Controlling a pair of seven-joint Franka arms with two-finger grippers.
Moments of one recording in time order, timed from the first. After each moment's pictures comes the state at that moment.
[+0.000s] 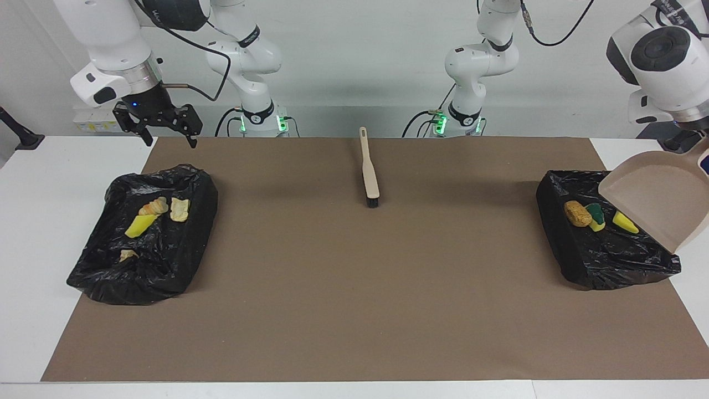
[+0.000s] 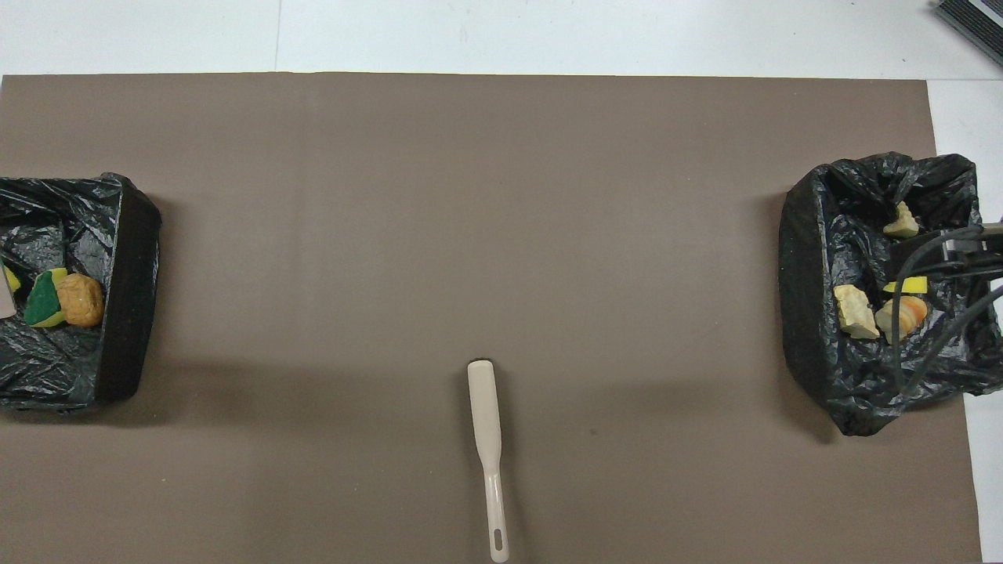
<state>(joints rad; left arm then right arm) 0.11 0.03 -0.03 -1.64 0.90 1.74 1.24 -0.02 -0.02 -0.01 -1.57 -0.05 1.51 -0.01</state>
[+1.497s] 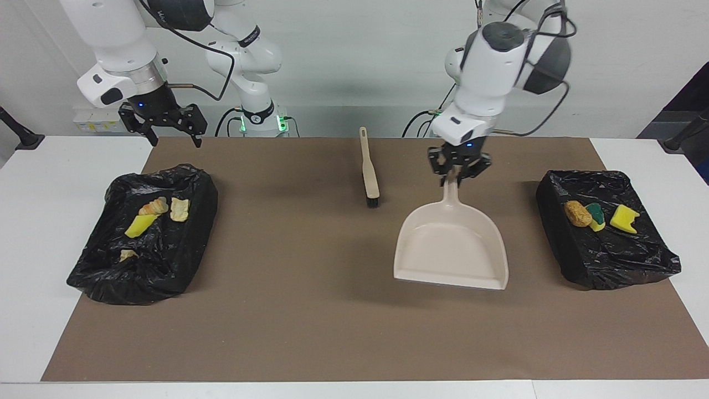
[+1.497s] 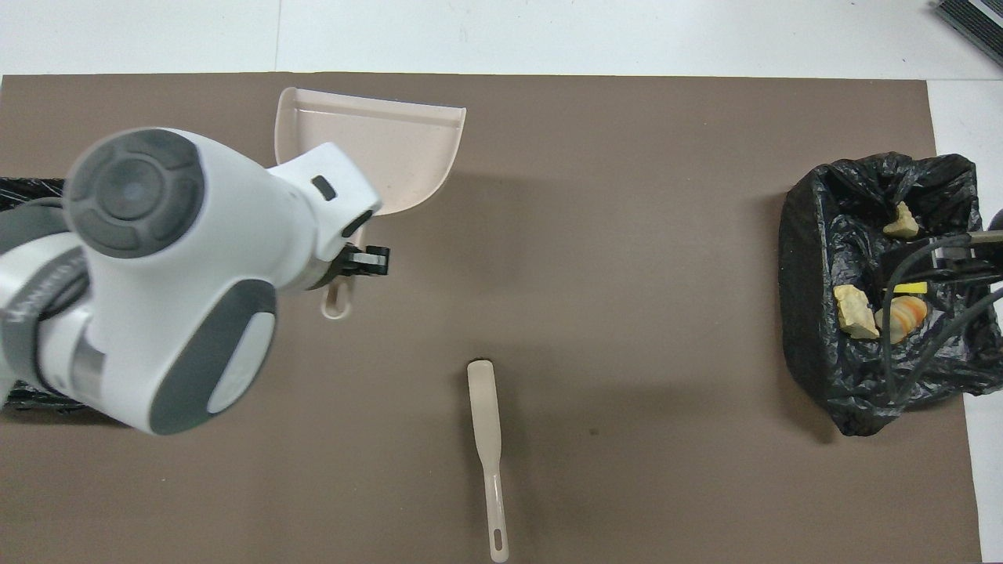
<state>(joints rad) 0.10 0.10 -0.63 -1.72 0.05 1.92 -0.39 -0.02 -0.02 0.00 -1.57 -0.05 1.51 -0.01</state>
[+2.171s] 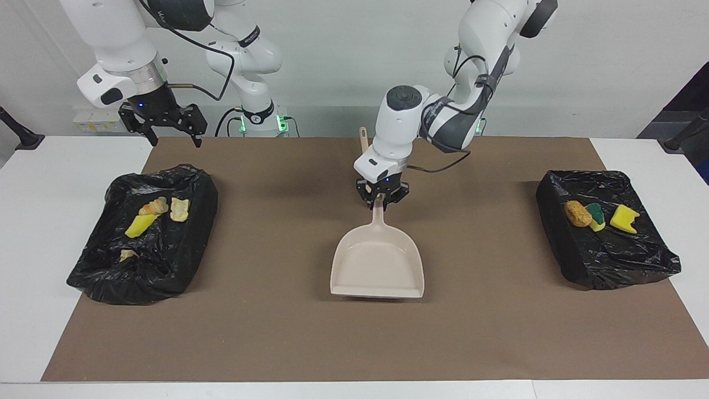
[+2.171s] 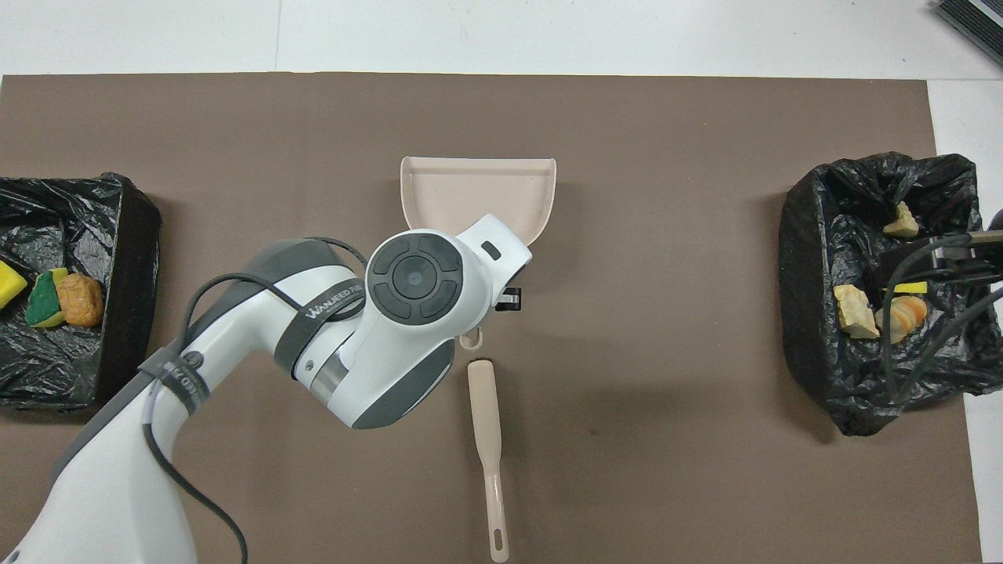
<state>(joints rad) -0.02 0.38 -0.73 -1.78 0.27 2.20 -0.71 -0.02 -0.02 0.00 -1.57 -0.05 1.51 -0.01</state>
